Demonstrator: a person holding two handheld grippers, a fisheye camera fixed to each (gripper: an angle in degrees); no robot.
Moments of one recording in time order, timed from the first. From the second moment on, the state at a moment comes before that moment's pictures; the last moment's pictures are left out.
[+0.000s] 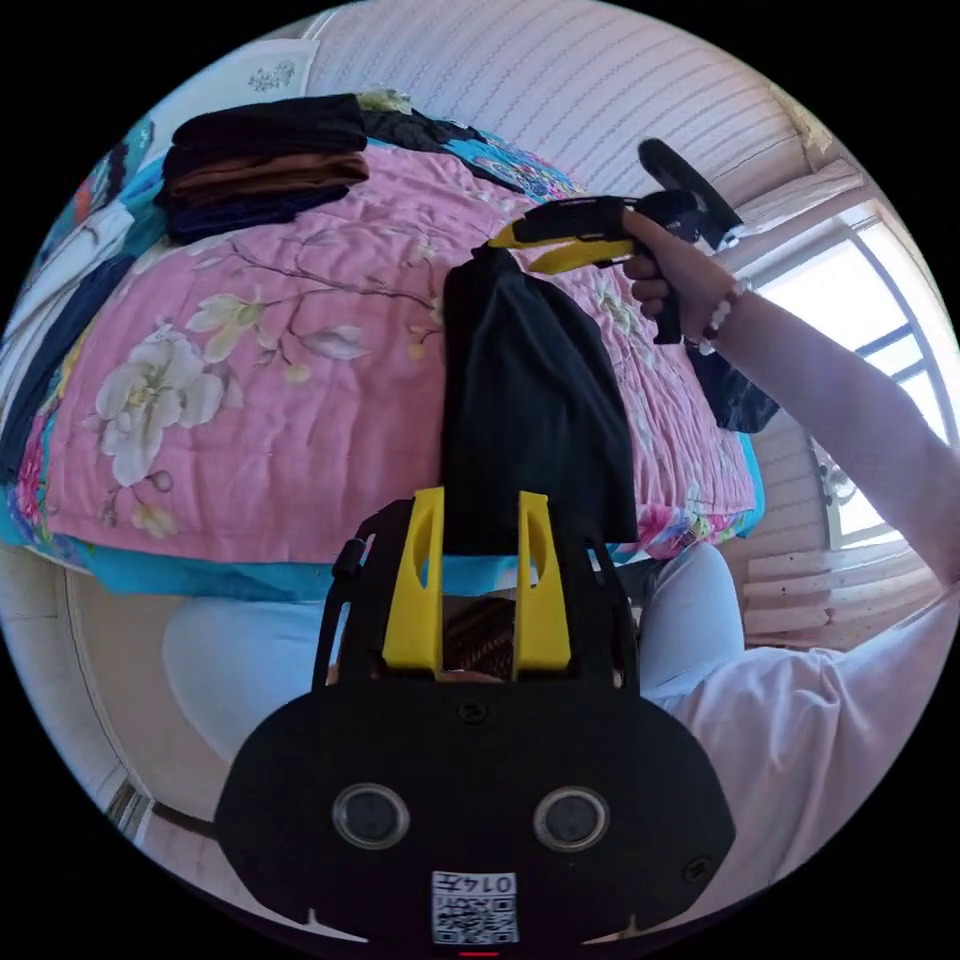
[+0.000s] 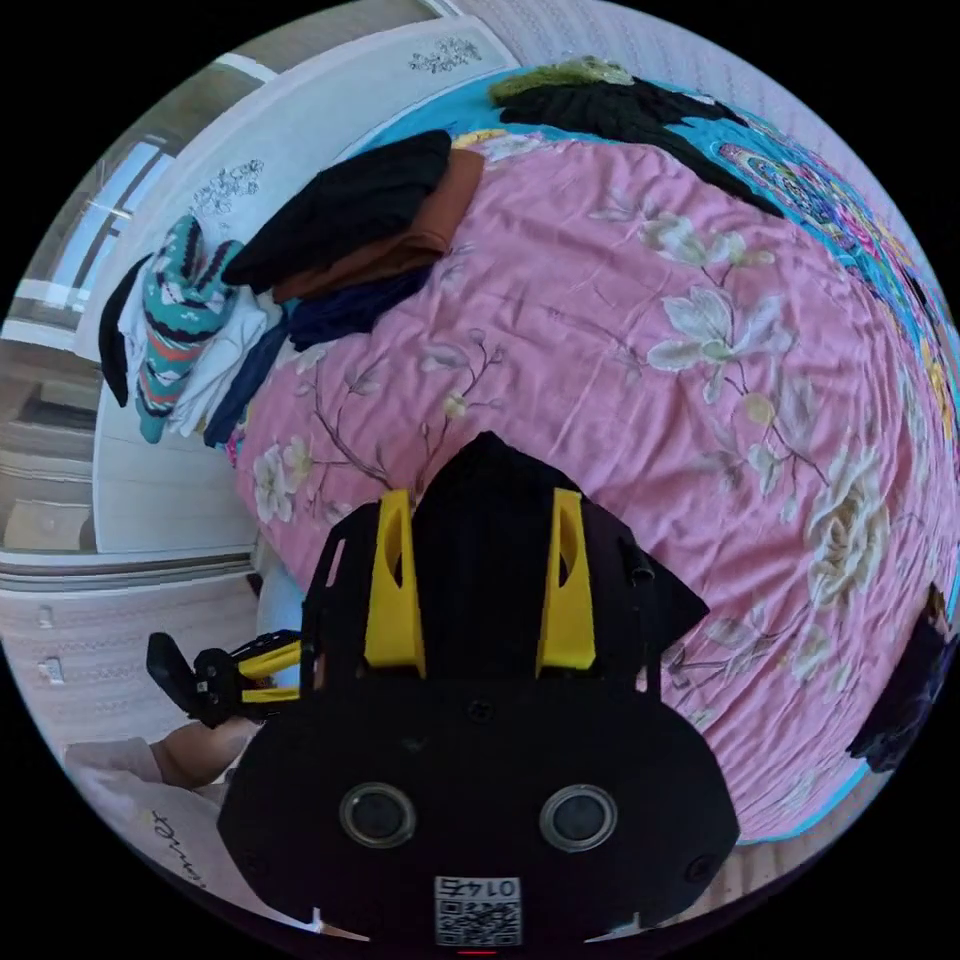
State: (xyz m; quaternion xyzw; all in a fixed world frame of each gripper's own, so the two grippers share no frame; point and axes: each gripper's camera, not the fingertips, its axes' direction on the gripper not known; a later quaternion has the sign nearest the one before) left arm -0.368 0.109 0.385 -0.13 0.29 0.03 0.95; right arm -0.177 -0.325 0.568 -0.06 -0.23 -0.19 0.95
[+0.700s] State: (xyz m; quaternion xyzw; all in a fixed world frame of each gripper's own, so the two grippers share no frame) left arm -0.360 0.120 0.284 0.02 0.35 0.17 0.92; right arm -0.067 -0.309 0.482 0.09 -0.40 -0.13 0.90
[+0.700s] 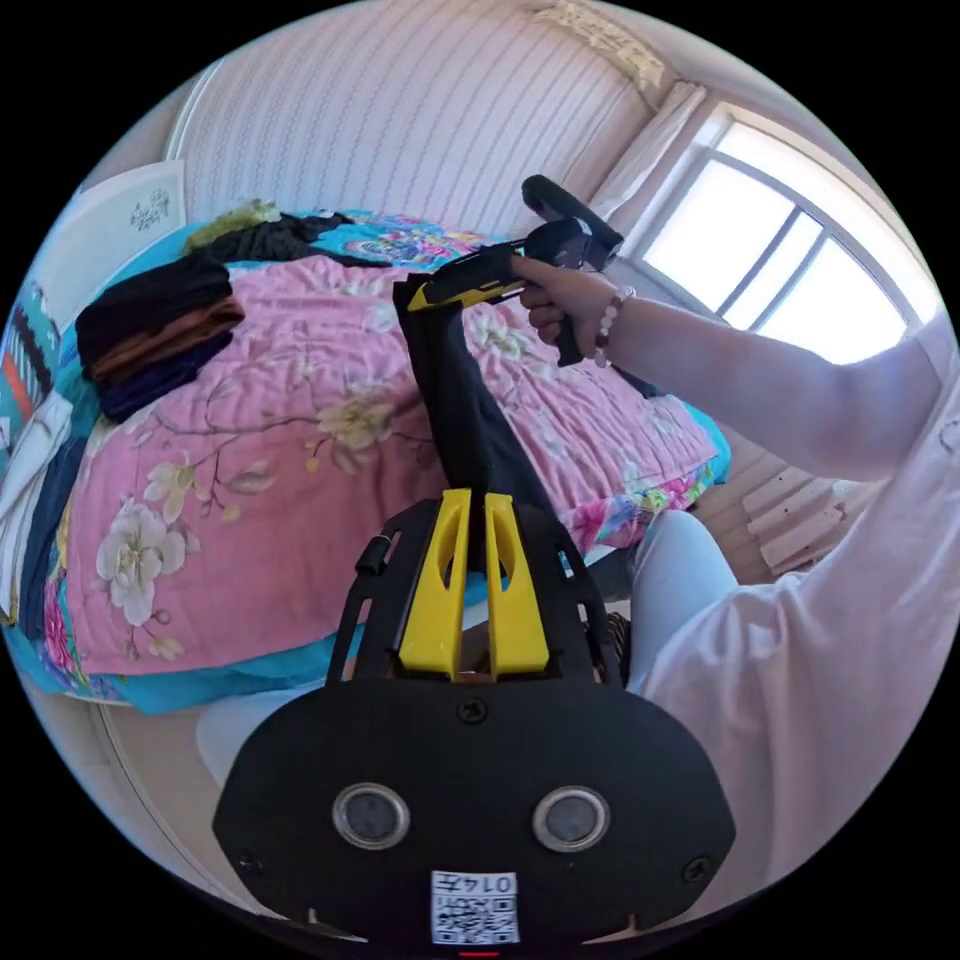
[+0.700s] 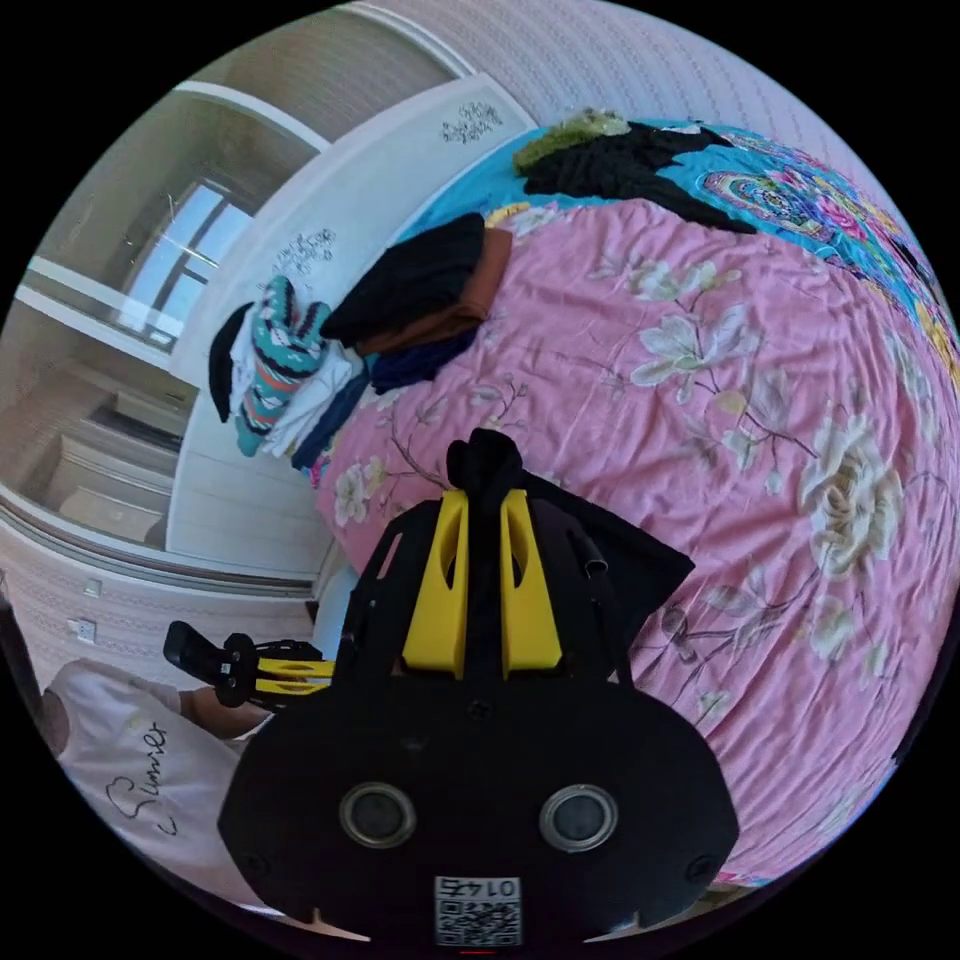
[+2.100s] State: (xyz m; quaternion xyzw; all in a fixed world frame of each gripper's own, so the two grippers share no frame) left arm -0.229 0.124 0.250 0.13 0.29 0.19 0.93; right arm 0.270 -0.126 0.460 0.02 -0.23 0.02 0.97
